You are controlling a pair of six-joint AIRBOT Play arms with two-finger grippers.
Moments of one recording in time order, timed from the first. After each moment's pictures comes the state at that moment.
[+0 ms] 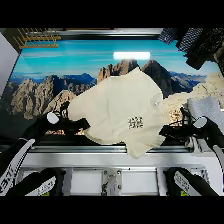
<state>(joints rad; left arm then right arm) -0.17 -1.21 0.60 1.02 -0.85 -1.63 -0.27 -1.06 0.50 -1.17 1.03 1.44</state>
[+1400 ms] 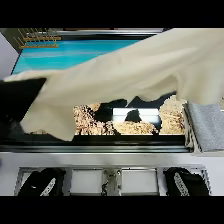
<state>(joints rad) -0.28 -0.52 1.34 1.02 -1.07 -1.70 -0.15 -0.64 1.61 -1.17 0.81 1.38</state>
